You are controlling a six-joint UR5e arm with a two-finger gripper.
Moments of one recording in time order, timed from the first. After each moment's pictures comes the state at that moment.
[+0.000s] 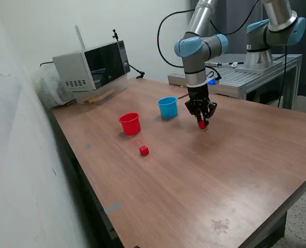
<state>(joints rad) 0.02 -0.95 1.77 -2.36 -1.55 2.96</state>
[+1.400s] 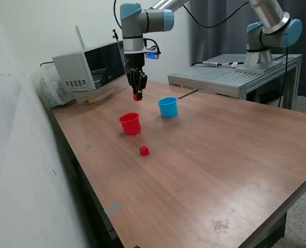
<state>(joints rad) -0.20 -0.89 1.29 -2.13 -1.59 2.96</state>
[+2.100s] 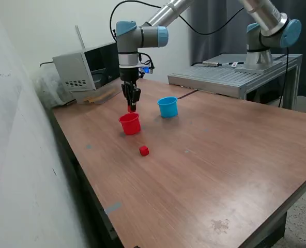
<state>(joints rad) -0.22 -0.80 1.25 -2.22 -1.59 2.96</state>
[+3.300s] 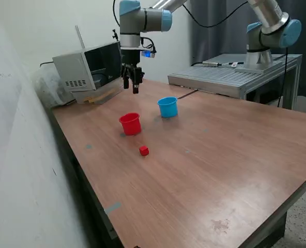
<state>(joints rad) -0.21 -0.95 1.32 -2.20 -1.58 2.95</state>
